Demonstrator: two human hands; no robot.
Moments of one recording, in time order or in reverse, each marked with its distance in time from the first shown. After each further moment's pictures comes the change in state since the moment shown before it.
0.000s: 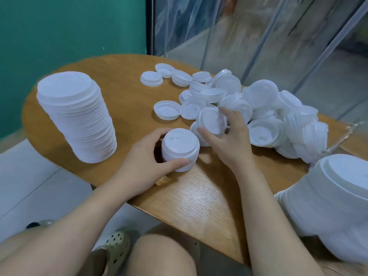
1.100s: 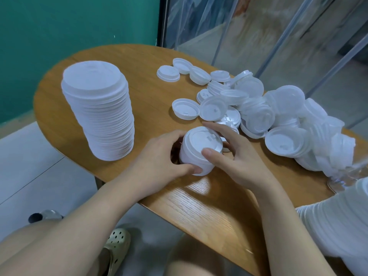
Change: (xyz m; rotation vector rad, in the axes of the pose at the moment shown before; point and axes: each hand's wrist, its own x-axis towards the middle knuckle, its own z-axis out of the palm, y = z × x) left_hand 0.008 -0.008 -0.020 0.065 -0.081 -0.002; right_hand -0.022 -0.033 0.008 0.070 -0.480 -0.040
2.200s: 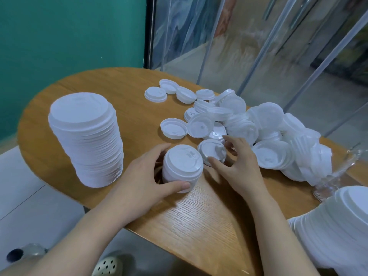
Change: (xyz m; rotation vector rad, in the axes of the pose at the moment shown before) left_hand -0.002 -0.007 -0.010 -0.007 0.053 0.019; right_hand 0.014 0.046 -0.016 -0.283 0.400 0.092
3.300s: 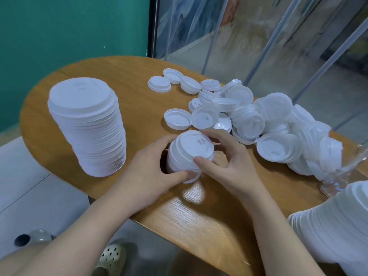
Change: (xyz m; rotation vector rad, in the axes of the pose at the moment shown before) left_hand 0.000 0.006 0.005 -0.036 0.000 -0.038; right_hand -0.019 -0.045 0.007 0.379 -0.178 -0.178
